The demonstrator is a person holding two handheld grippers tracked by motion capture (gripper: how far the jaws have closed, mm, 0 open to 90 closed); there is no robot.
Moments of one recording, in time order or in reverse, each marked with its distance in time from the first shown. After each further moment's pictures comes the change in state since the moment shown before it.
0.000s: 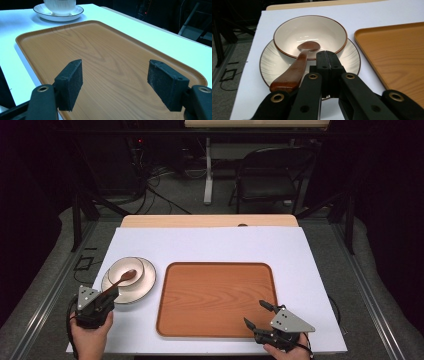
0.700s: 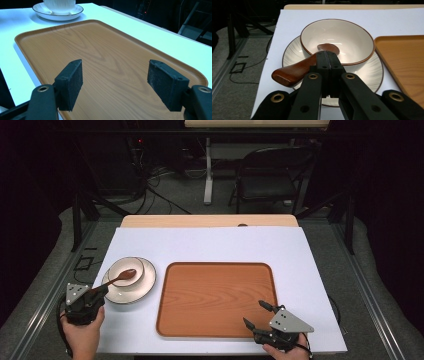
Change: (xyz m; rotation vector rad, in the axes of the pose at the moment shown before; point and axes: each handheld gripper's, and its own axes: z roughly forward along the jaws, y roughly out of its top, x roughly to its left) left arm 0.023 0.004 0.003 -0.010 0.072 -0.082; right arm 0.001 0.000 0.001 0.004 -0.004 -0.003
